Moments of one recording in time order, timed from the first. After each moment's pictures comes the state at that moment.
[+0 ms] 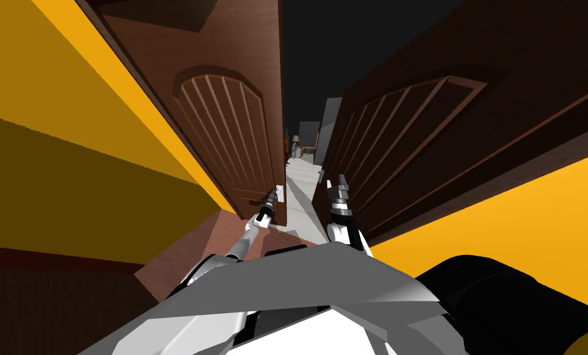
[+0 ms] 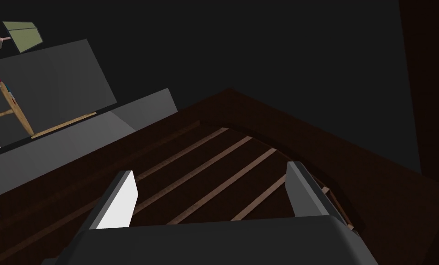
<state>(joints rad) -0.40 0.05 -0.17 -0.79 -0.02 -0.43 0.11</state>
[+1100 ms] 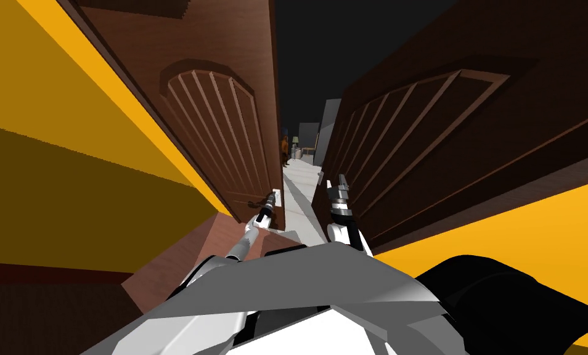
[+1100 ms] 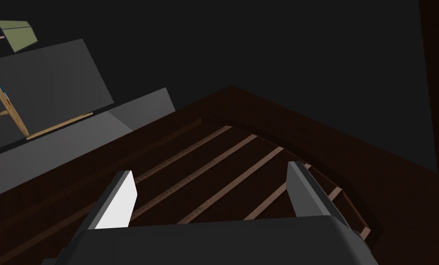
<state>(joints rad) -0.39 0.04 -0.15 -0.78 -0.02 -0.43 0.09</state>
